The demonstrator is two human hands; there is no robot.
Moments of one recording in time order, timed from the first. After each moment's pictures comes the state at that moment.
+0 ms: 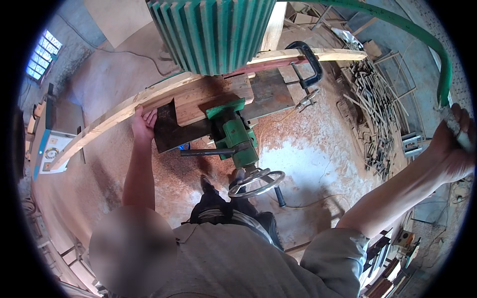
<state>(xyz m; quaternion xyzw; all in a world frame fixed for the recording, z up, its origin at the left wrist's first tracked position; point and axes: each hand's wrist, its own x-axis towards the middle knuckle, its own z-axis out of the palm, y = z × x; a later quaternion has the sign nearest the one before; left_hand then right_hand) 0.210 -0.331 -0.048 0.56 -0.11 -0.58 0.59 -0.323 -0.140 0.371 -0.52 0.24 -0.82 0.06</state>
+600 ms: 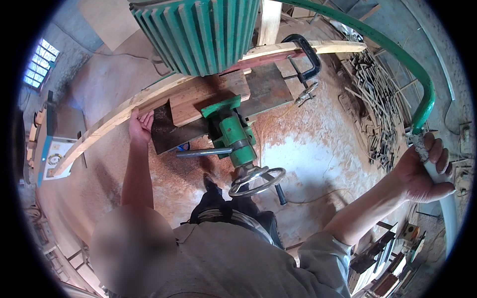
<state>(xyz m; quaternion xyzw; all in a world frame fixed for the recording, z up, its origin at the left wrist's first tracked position) 0.215 -0.333 -0.045 0.55 -0.10 -0.60 0.57 -0.336 -0.082 0.283 -0.41 0.20 -0.88 0.11</state>
